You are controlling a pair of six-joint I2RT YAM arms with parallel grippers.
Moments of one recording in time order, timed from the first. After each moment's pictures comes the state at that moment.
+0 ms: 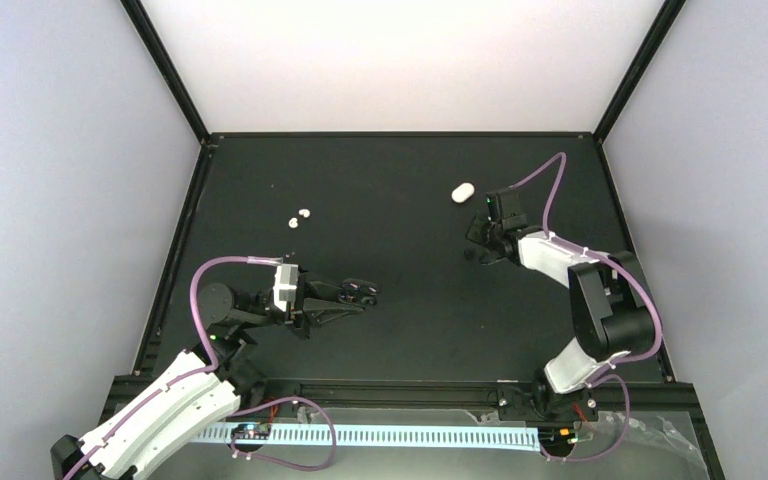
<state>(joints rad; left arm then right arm) -0.66 0.51 0.39 0.48 0.81 -0.37 0.29 1.63 0.85 -0.10 0.01 0.68</state>
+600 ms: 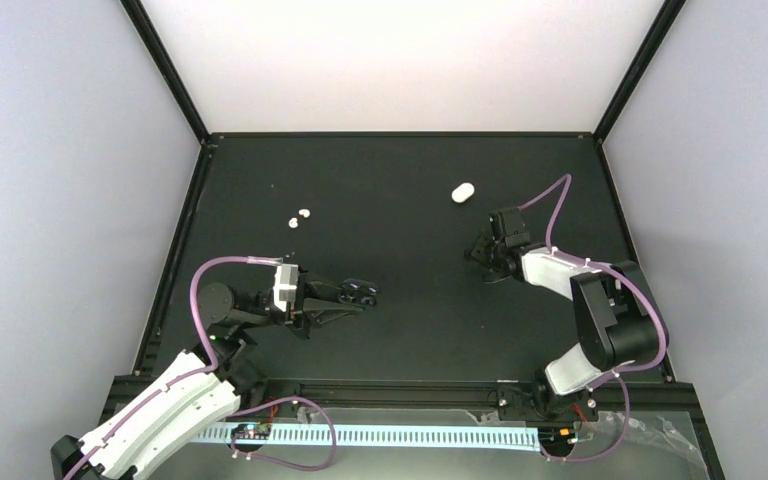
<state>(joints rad) -0.66 0.51 0.39 0.47 0.81 -0.37 0.29 1.56 0.71 -0.09 -0.01 0.78</state>
